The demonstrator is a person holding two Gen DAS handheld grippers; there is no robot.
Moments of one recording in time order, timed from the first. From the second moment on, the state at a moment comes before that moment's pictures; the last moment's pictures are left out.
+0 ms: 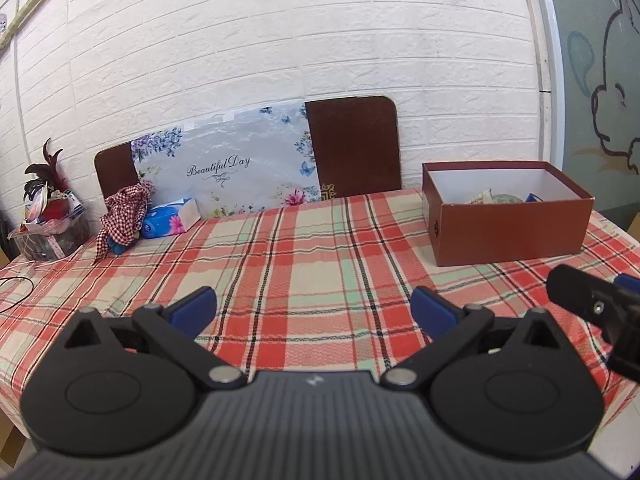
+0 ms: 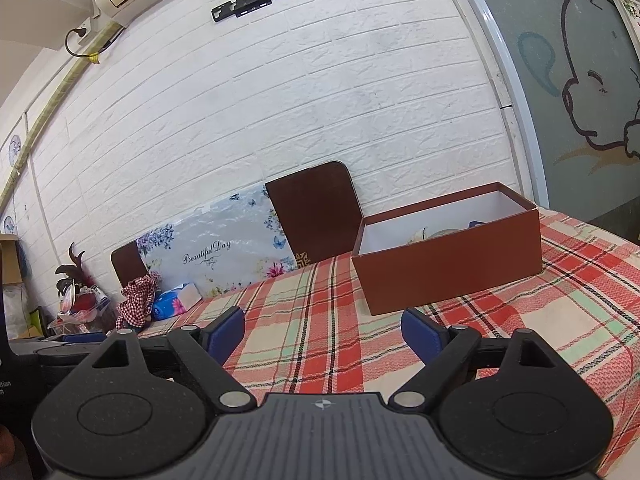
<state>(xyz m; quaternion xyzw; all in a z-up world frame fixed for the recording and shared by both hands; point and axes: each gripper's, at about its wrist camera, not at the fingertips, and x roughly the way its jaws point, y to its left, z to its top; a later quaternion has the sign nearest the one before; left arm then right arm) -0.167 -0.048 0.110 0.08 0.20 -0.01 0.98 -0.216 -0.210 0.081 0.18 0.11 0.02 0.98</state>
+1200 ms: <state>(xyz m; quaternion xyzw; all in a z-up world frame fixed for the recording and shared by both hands) -0.161 -0.057 0.098 0.09 0.23 -0.01 0.97 -0.210 -0.214 0.070 0.18 0.15 -0.01 0.97</state>
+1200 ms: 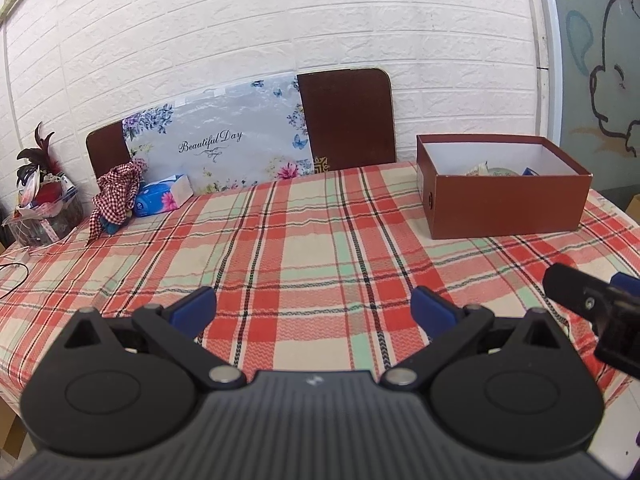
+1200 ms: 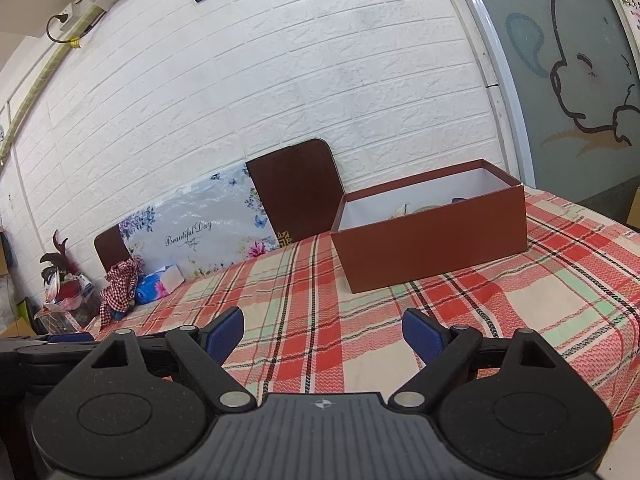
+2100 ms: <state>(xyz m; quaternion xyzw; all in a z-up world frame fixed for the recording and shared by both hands) -0.159 -0.055 0.092 0.09 0.27 -0.02 0.96 -0.210 -0.218 0.067 0.18 0.15 -0.02 0.97</state>
